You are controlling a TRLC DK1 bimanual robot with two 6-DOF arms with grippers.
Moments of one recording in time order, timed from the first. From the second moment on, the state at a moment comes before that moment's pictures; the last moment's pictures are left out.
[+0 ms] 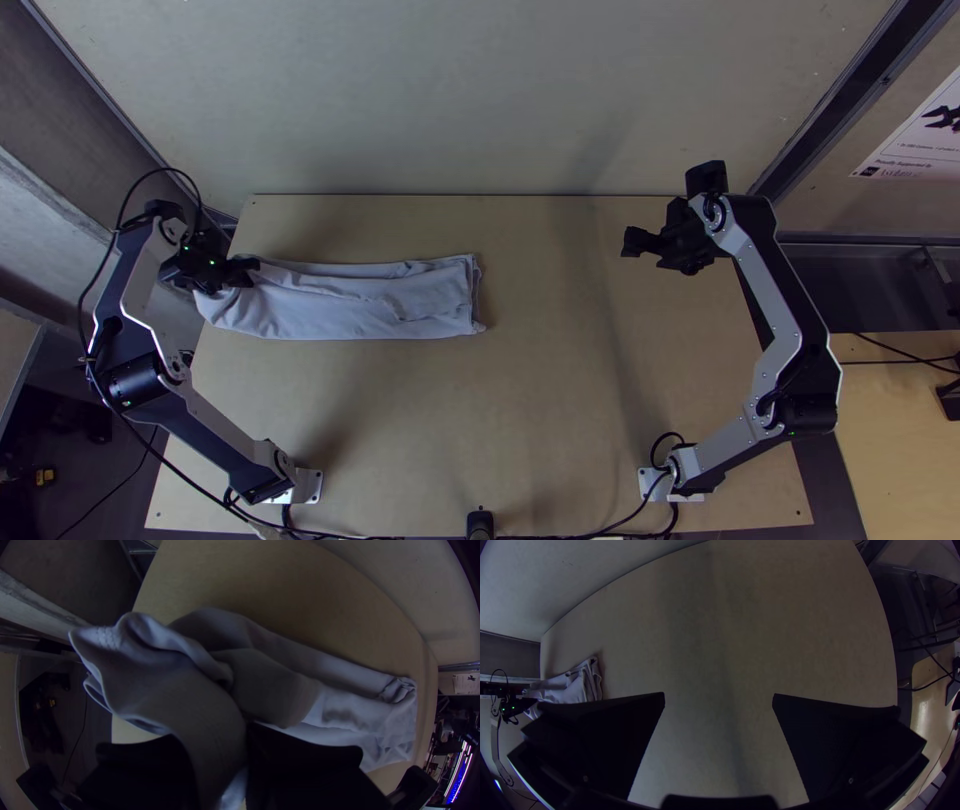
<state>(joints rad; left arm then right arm) 0.49 1.82 1.61 -1.04 0.17 0.26 0.05 1.69 1.61 -1.09 -0.18 0.23</state>
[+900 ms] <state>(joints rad) -0.09 1.75 1.84 -1.35 -0.01 -0.08 -0.04 1.56 1.44 -1.05 -0.19 0.21</state>
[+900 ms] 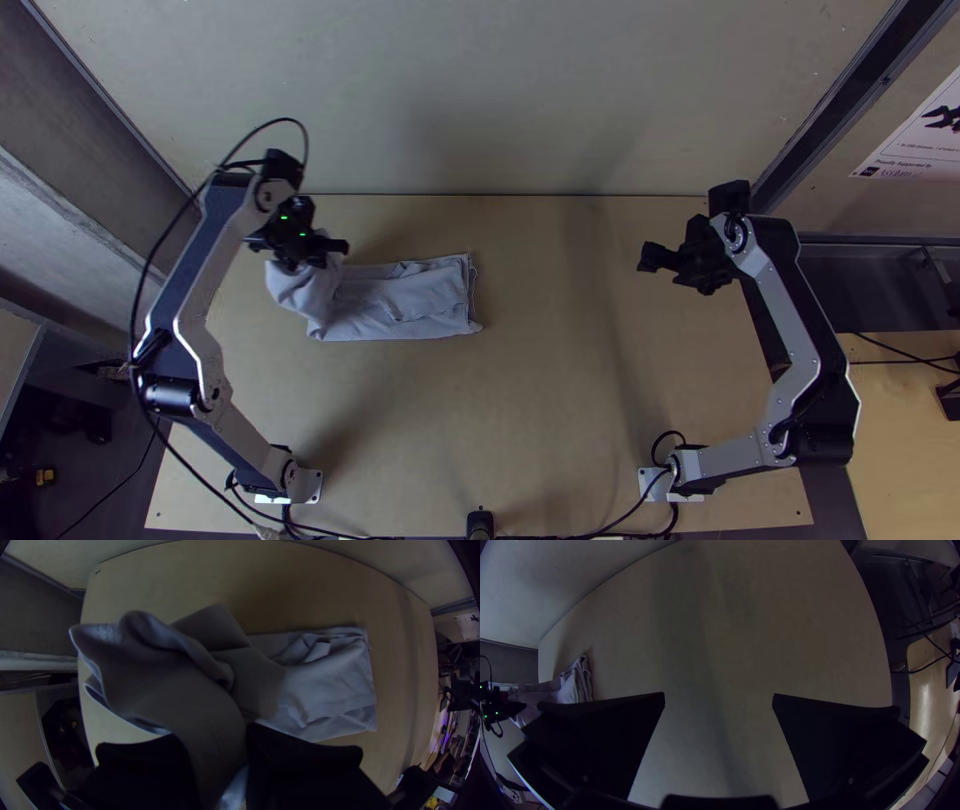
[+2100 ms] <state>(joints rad) -0.60 2.31 2.29 -1.21 0.11 -0.41 -0.11 1.34 1.04 -0.93 -0.22 0.18</state>
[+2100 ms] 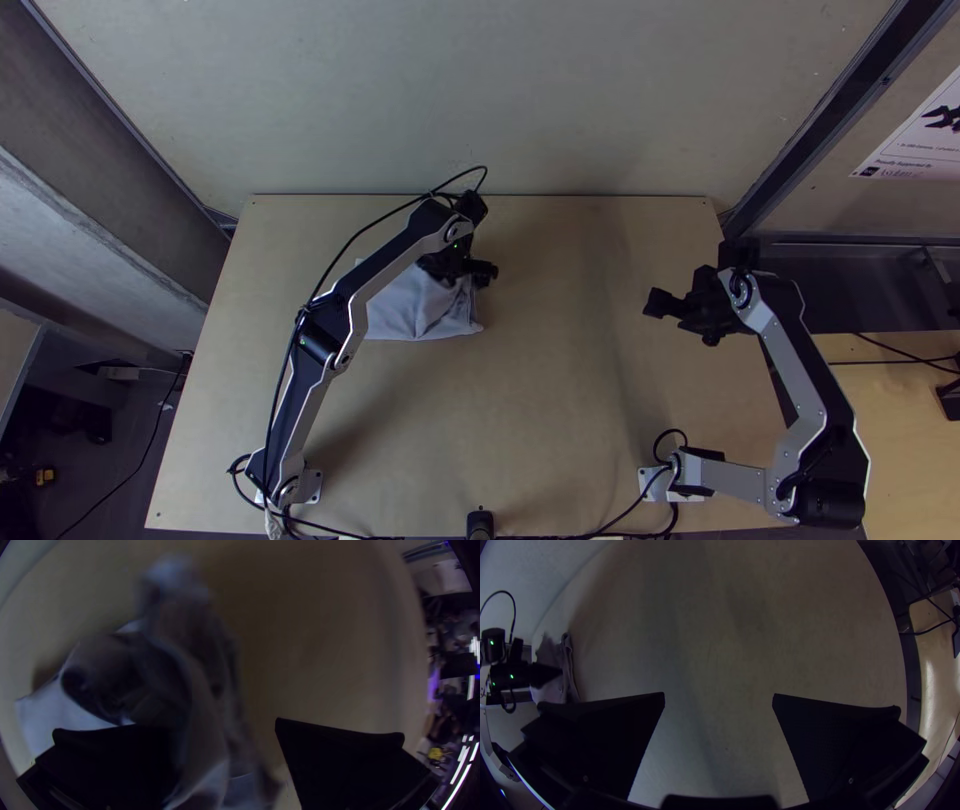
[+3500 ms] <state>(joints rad) -0.15 1.59 1.97 -1.06 0.11 -0.19 -0.07 1.27 1.53 -0.84 -0.09 0.07</state>
